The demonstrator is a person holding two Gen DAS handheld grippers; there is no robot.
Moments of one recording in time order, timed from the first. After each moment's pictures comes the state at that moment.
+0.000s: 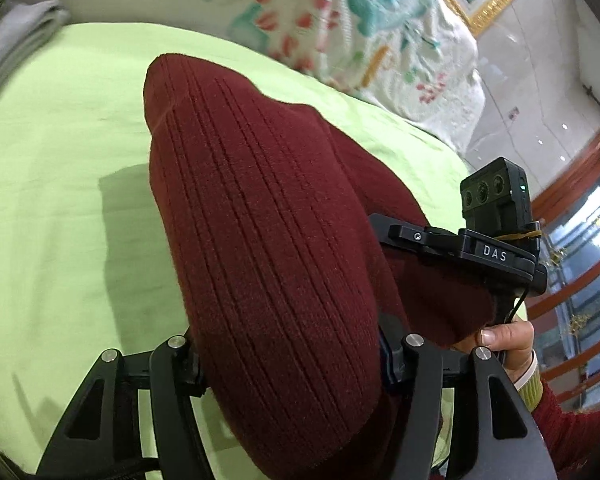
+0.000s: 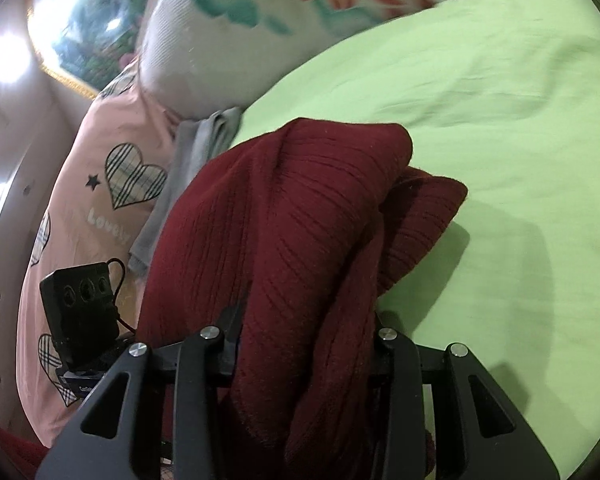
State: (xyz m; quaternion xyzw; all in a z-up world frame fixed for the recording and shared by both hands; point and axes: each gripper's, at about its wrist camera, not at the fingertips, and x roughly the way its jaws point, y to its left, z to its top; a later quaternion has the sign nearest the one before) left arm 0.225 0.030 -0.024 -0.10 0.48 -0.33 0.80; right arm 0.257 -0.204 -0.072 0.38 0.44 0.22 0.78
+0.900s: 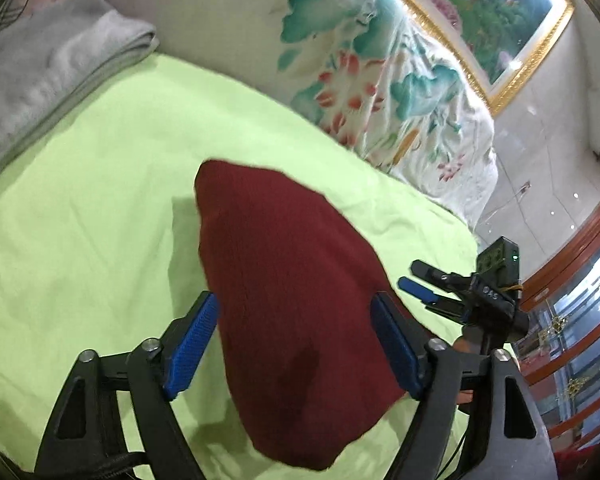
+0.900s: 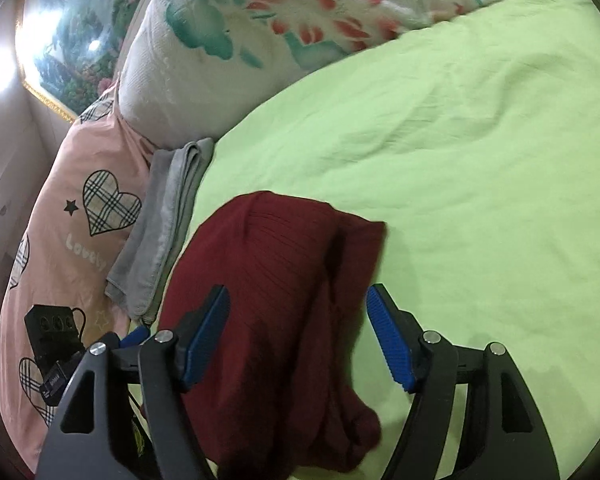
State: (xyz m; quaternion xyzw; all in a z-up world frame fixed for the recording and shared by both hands) left arm 0.199 0.116 0.003 -0.17 0.41 -0.28 0.85; right arm 0.240 -0.225 -0.059 0.37 0.43 0.14 0.81
